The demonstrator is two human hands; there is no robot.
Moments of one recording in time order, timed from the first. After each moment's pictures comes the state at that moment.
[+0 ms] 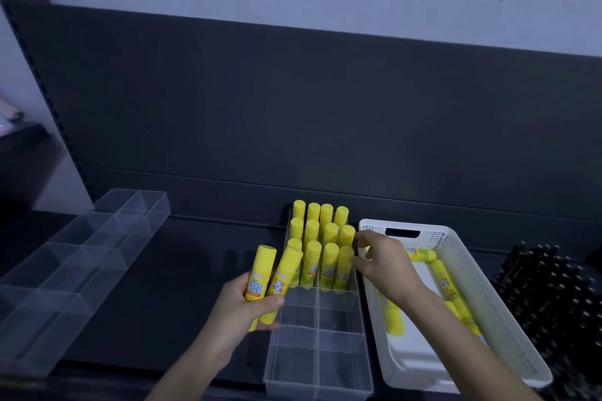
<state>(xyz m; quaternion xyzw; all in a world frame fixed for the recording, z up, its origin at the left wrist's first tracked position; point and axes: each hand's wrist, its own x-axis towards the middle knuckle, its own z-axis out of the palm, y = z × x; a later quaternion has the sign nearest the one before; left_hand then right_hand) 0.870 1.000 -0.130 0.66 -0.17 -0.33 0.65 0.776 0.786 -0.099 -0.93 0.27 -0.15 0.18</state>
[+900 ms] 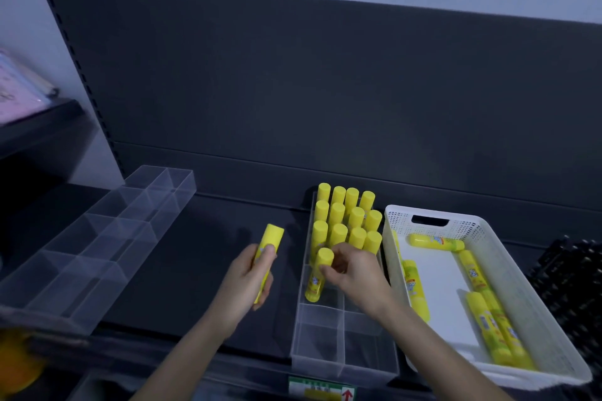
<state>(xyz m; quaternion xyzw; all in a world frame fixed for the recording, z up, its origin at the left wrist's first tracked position) 0.889 1.016 -0.138 0.72 -0.20 -0.24 0.62 0.799 0.850 -0.133 -0.91 0.19 -0.13 0.35</state>
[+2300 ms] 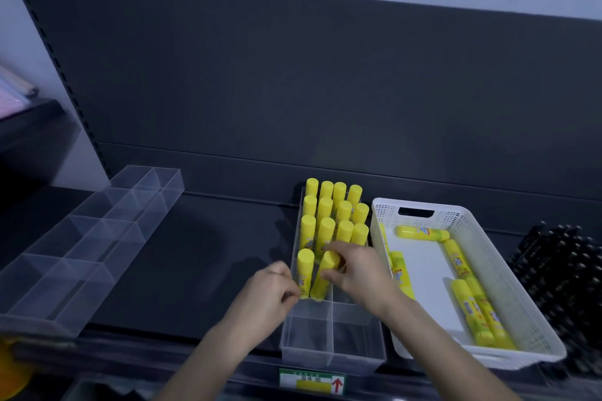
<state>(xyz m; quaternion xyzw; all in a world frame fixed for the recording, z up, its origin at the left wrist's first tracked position) 0.870 0.999 -0.159 0.81 -0.48 -0.07 0.31 0.778 0.849 -0.115 -0.95 0.20 -0.08 0.24</state>
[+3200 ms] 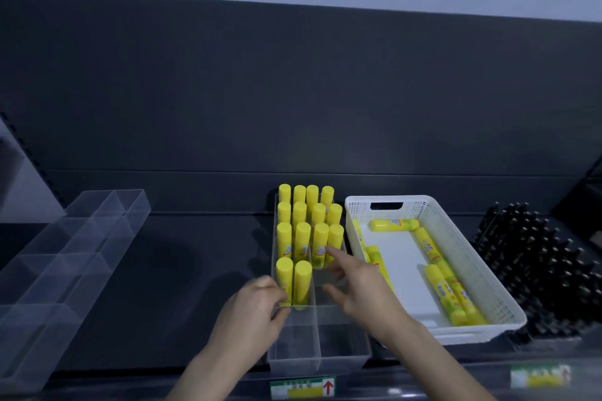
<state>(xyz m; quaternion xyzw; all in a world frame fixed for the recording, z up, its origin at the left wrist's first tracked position) 0.856 0.997 -0.139 0.82 -0.50 -0.05 0.28 0.742 0.847 -0.122 -0.93 0.22 -0.13 0.25</state>
